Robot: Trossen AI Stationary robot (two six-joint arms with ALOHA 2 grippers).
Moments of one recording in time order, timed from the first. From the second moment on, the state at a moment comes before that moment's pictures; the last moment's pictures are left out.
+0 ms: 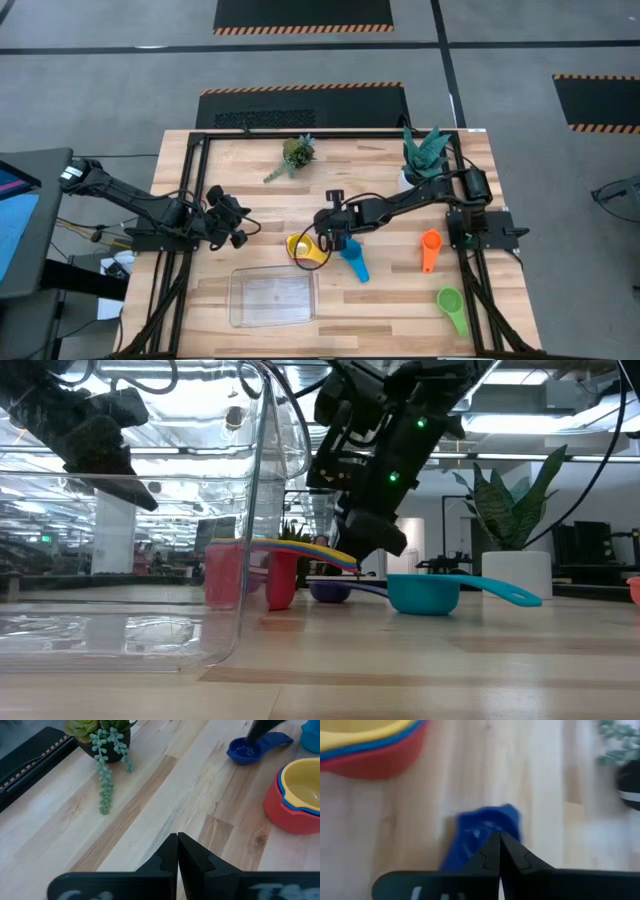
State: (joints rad) left arm -0.35 0.82 0.45 -0.58 -0.70 -0.64; right arm 0.07 1.95 1.23 -0.27 0.37 -0.17
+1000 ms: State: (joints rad) left arm -0.35 0.82 0.45 -0.59 -0.70 -0.63; right arm 0.18 1.76 1.22 -1.48 0.60 0.67
